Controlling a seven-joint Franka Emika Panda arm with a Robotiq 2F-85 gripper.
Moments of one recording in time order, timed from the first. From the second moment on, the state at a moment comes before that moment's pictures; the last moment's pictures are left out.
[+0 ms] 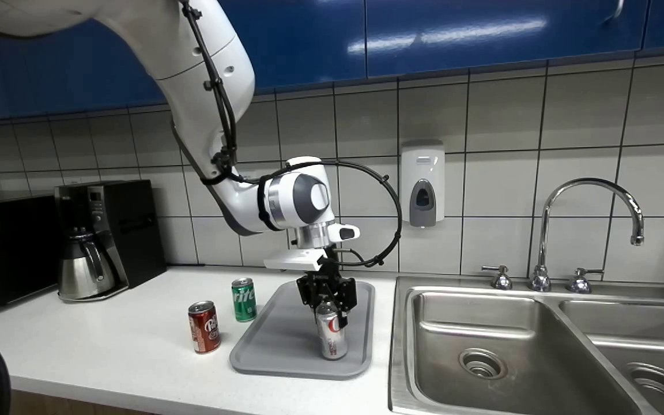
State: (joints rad) arm -0.06 0.30 -0.17 -2.18 -0.17 2.41 0.26
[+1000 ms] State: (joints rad) arm -0.06 0.15 -0.16 -2.27 -0.09 2.41 0.26
